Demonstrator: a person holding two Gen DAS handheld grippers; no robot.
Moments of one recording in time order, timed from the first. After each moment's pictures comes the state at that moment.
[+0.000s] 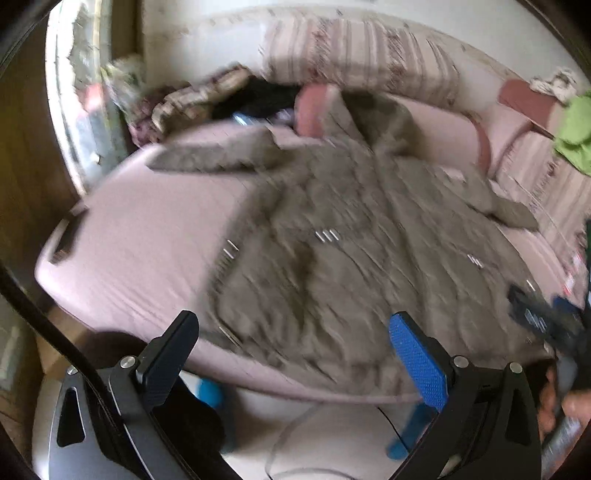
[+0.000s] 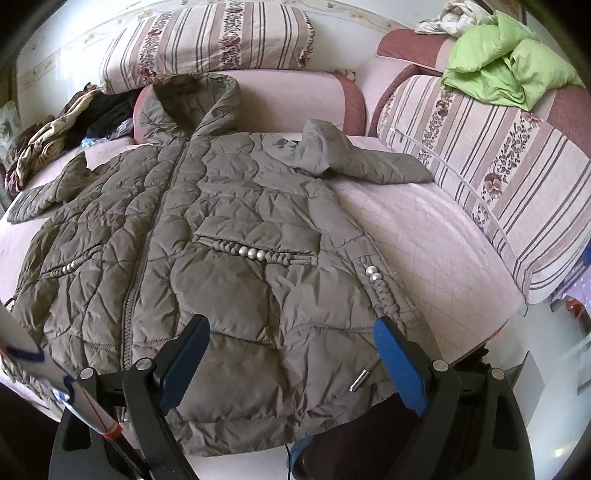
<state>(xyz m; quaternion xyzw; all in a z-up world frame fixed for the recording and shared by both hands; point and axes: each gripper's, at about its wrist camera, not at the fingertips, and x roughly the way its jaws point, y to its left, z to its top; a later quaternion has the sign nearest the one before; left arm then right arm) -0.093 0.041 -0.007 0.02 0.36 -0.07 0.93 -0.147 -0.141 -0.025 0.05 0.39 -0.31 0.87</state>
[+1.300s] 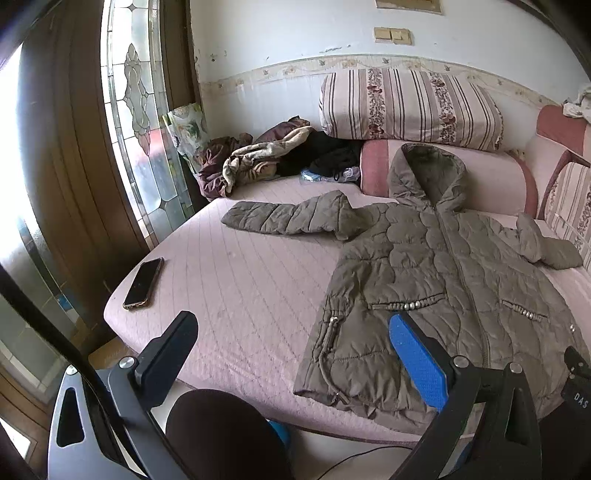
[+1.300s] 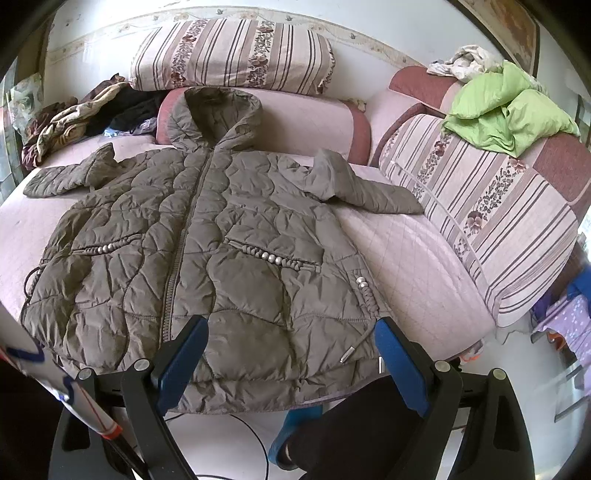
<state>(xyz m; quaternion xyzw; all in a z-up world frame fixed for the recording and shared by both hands) -0.096 0.101 0.048 0.05 0.29 0.02 0.96 -0.174 -0.079 0.010 -0.02 0.37 -0.31 0.87</state>
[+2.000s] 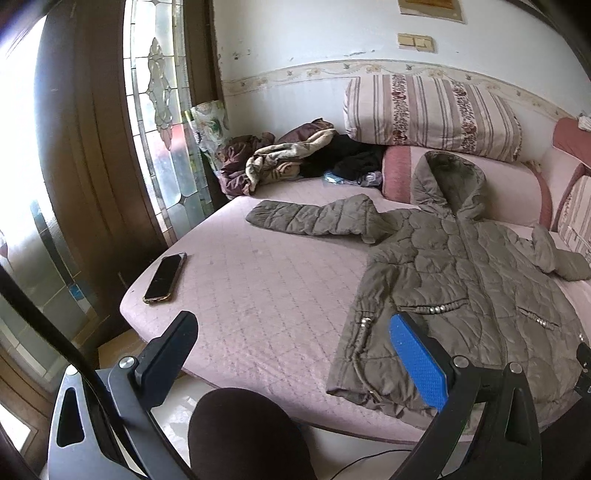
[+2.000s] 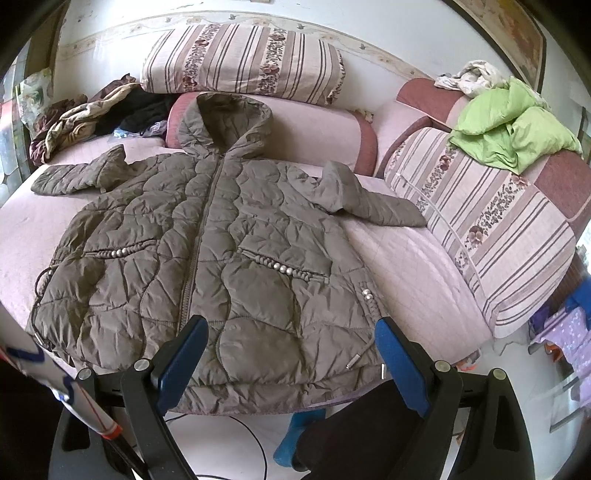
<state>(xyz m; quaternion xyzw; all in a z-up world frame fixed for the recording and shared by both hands) -0.100 0.139 0.054 0.03 0.28 0.05 0.96 -0.167 -0.060 0.023 -0.04 0.37 -0.30 0.88</state>
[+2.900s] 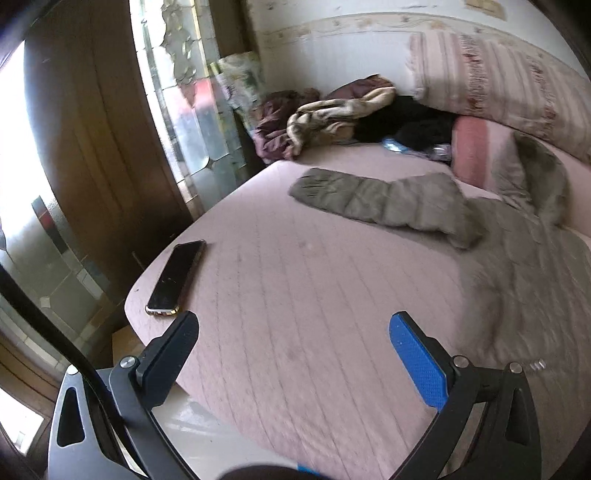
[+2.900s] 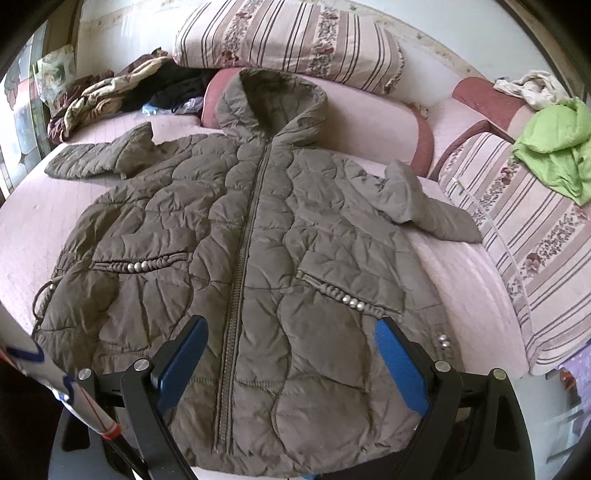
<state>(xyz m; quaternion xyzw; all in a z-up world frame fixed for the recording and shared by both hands) 0.067 0.215 0.007 0.02 0.36 0.14 0.92 -0.063 -0.065 -0.012 -0.04 0.42 -0.23 0.88</state>
